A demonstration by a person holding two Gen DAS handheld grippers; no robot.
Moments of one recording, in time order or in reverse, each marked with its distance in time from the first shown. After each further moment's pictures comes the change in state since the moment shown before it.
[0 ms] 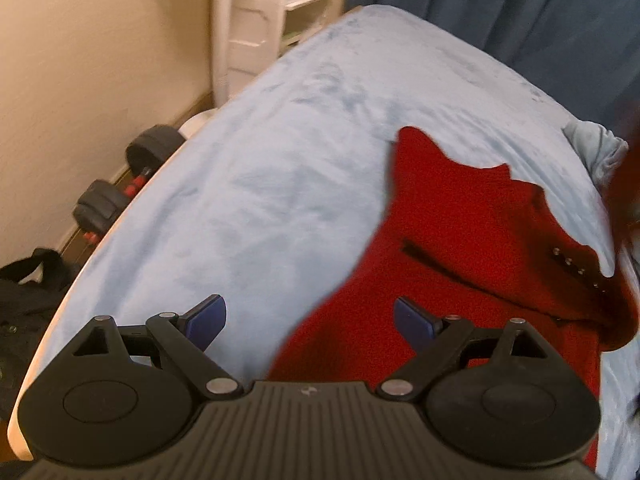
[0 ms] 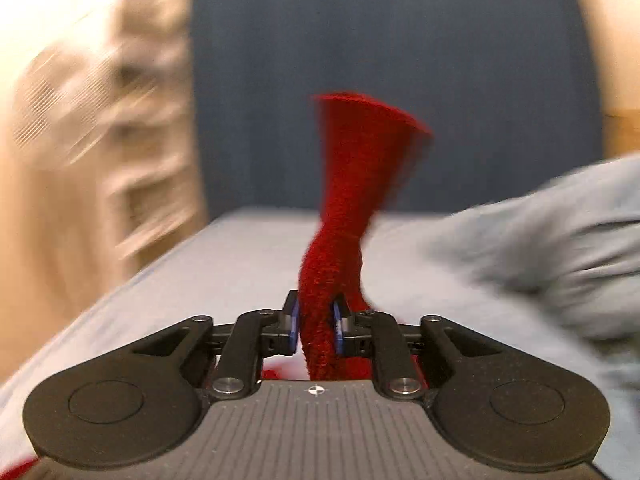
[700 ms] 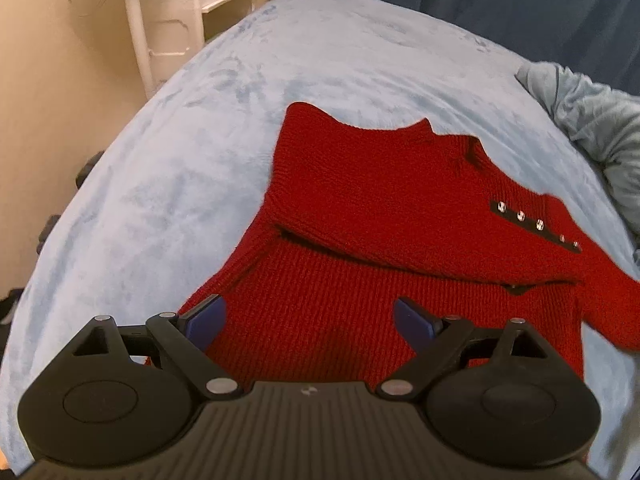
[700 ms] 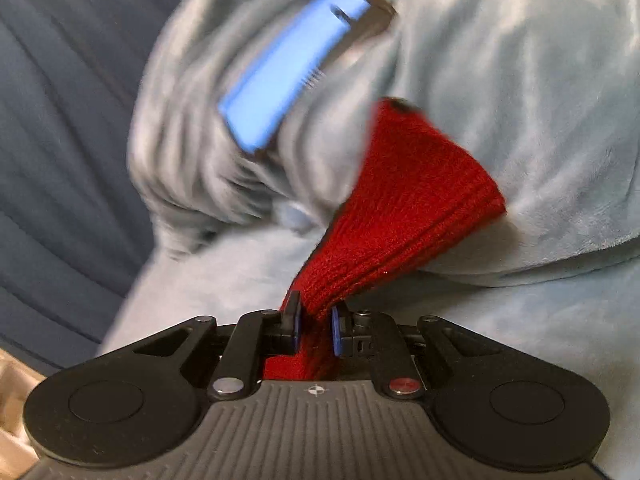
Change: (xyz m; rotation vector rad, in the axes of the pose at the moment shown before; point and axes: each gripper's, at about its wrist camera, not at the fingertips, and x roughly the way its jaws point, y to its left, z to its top) left arm 0.012 -0.121 -0.007 0.165 0.018 -0.038; right arm -0.143 -0.357 -0.152 1.042 -0.084 -0.452
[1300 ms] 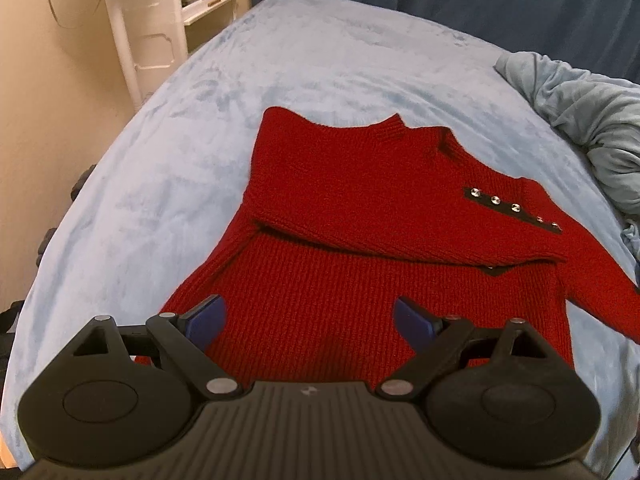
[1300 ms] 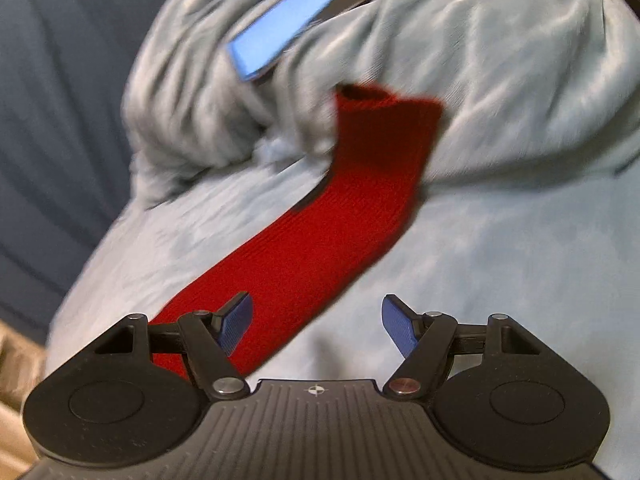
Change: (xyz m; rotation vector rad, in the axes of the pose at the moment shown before) left arm -0.021 -0.023 -0.013 0.067 -0.010 0.001; right arm -0.026 -0.001 -0.050 -0.116 0.047 -0.177
